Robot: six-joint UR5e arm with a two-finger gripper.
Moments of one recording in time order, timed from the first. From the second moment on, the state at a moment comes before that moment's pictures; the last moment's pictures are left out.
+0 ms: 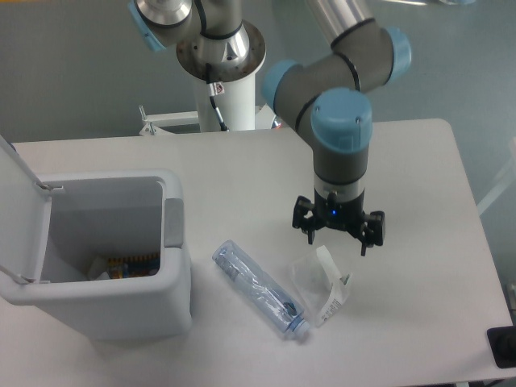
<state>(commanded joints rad) 2.52 -2.01 -1.62 -0.88 1.58 0.84</state>
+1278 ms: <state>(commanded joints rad) 2.51 -2.05 -1.68 -0.84 1.68 0.78</state>
